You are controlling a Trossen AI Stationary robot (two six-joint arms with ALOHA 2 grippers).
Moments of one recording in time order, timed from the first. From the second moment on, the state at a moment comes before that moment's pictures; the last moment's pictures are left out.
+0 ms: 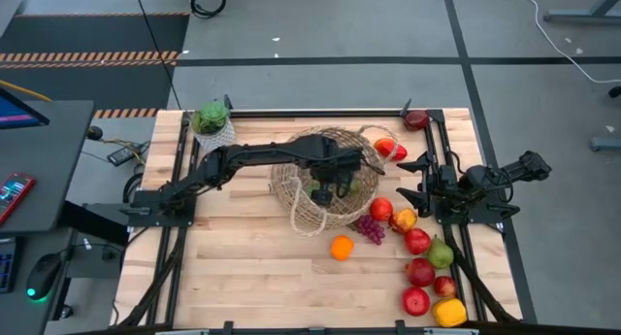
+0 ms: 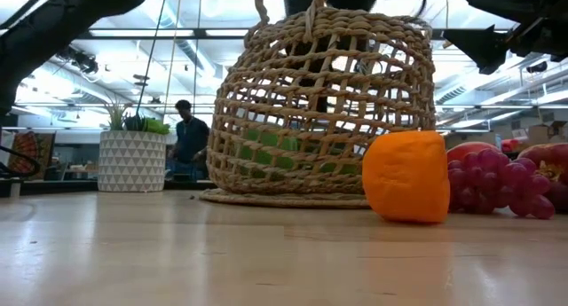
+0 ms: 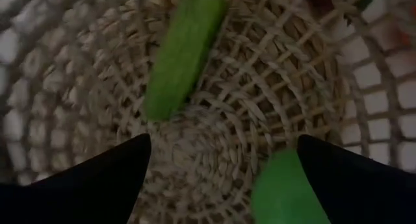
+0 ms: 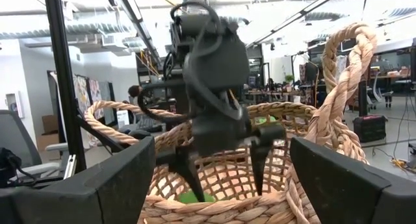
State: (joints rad) left arm 0.08 2.33 2.35 -1.33 -0.11 0.26; right arm 0.34 0.04 0.01 0.35 0.48 -0.06
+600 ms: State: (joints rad) left arm 0.09 2.09 2.36 -1.30 -0.18 0.17; right arm 0.34 0.04 0.01 0.36 0.48 -0.06
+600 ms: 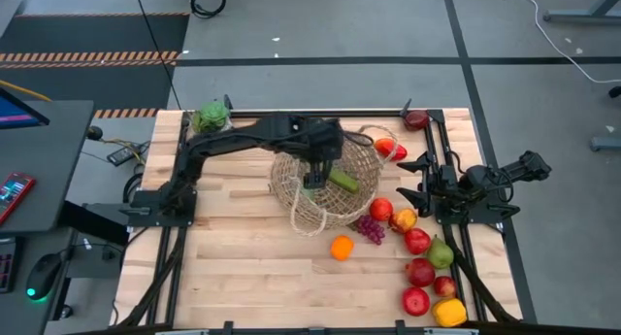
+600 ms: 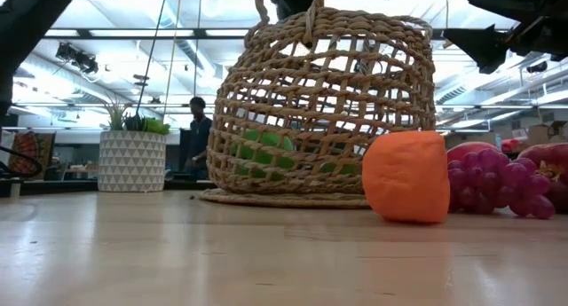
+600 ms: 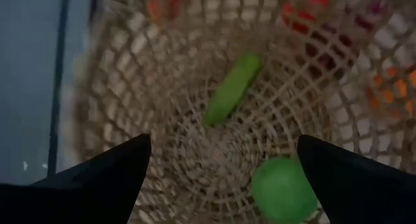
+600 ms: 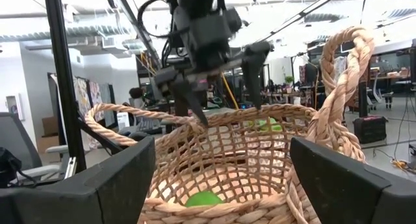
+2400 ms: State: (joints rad) left arm -0.07 1.34 1.93 -1.19 -0.56 -0.28; right arm 0.34 0.04 0.01 0.37 0.48 -0.06
